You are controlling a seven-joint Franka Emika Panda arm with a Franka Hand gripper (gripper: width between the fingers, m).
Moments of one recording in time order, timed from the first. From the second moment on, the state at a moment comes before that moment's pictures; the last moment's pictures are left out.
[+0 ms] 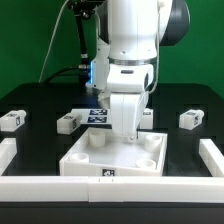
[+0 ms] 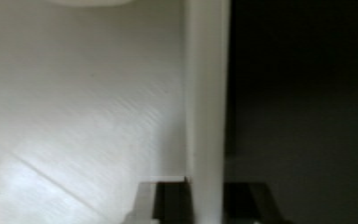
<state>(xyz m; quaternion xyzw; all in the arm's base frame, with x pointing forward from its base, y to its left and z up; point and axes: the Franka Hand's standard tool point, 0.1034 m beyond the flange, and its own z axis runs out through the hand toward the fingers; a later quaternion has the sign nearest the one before) 0.479 0.026 0.012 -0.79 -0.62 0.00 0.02</state>
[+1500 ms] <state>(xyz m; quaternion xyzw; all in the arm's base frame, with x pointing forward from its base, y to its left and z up) 0.503 0.084 0.012 -0.71 -0.70 -0.01 0.00</state>
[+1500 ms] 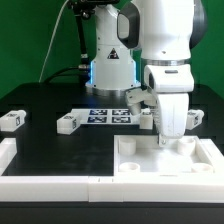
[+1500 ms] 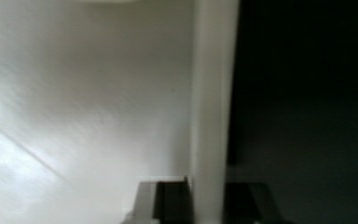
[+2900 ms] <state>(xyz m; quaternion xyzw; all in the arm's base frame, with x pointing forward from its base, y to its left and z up) 0.495 0.084 0.021 -0.74 -0.67 0.00 0.00</state>
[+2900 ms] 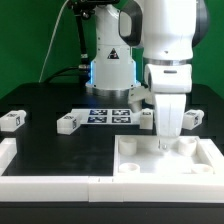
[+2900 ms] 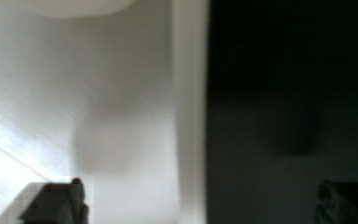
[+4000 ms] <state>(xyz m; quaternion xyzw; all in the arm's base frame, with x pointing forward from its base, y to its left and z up) 0.453 0.087 0.058 -0.91 -0.41 -0.01 -0.01</state>
